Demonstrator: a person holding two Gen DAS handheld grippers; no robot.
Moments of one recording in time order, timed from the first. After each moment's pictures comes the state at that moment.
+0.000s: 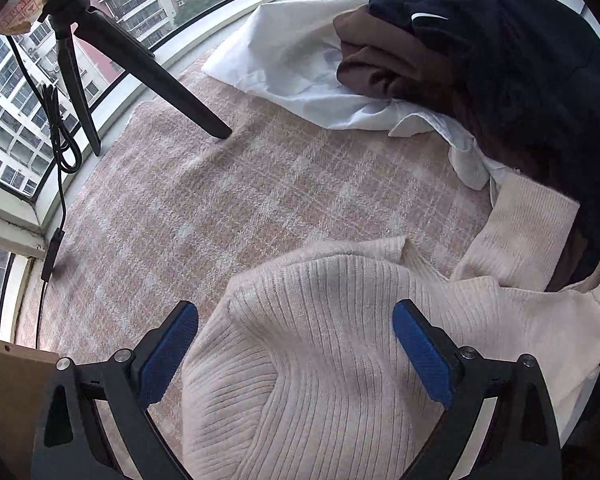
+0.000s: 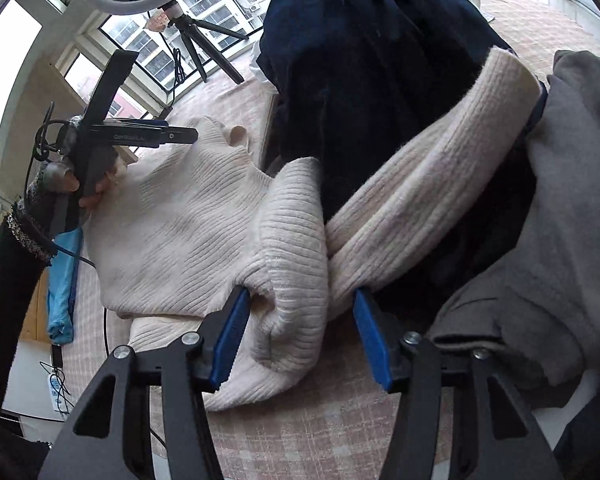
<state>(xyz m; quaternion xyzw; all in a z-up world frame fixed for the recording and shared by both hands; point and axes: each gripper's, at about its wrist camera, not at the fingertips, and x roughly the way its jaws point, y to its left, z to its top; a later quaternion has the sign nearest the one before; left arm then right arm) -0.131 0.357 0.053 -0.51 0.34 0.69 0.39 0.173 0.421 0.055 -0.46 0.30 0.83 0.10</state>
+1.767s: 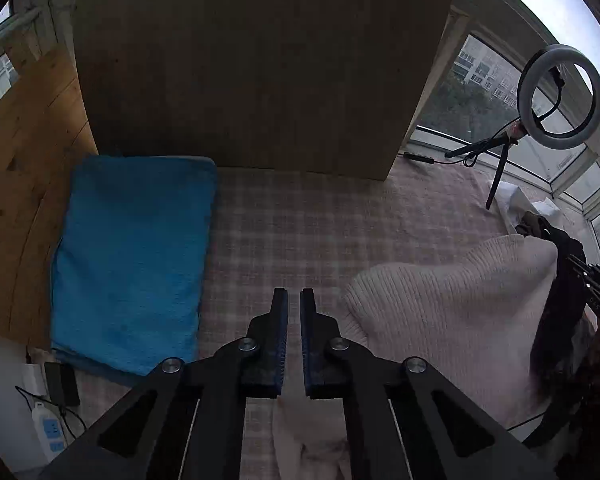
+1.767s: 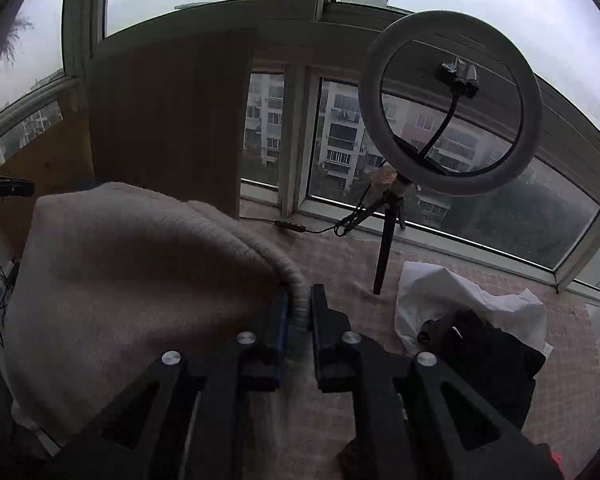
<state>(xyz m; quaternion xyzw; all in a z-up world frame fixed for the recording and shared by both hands) -0.119 -0.092 0.181 -0.54 -0.03 0.84 0.11 -0.017 0.298 0.183 -0.46 -0.06 0.88 0.04</state>
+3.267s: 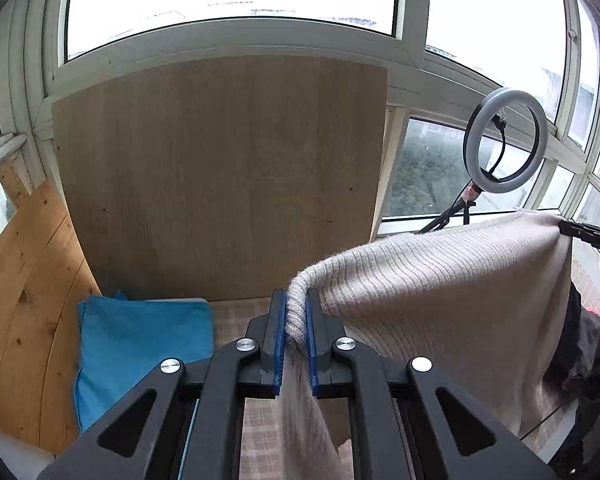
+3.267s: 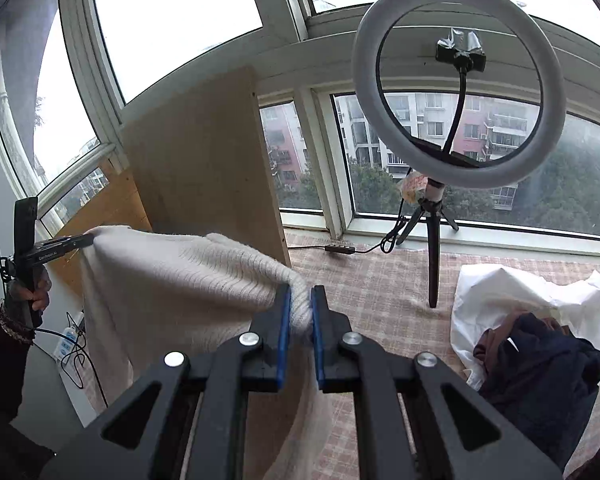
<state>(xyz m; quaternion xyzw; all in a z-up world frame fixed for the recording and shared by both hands) -0.141 -0.078 0.273 -0.34 0.04 0.92 0.16 -0.052 0.350 0.288 -0.33 0.06 0.94 -0.09</state>
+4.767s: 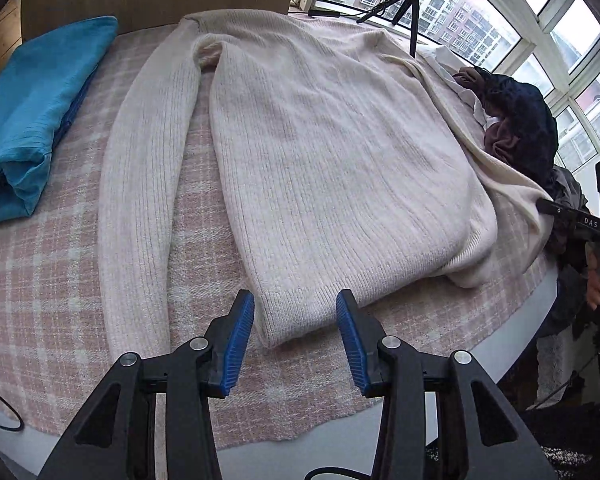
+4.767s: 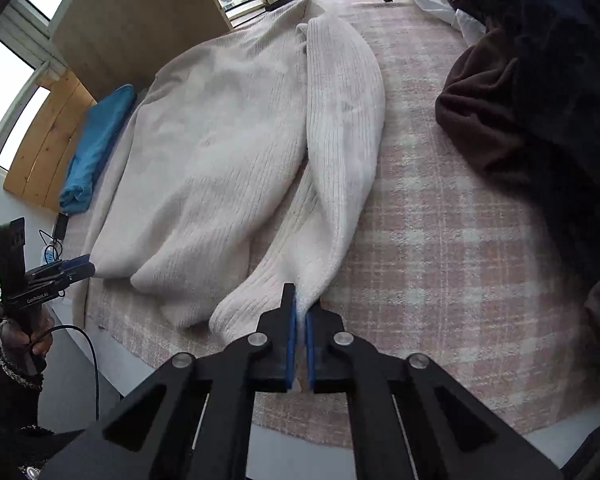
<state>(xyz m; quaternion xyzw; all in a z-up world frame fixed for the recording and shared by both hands) 0.079 -0.031 0.058 -0.57 0.01 0.79 0.22 0.163 0.335 0.088 -0.51 0.16 0.85 0.02</state>
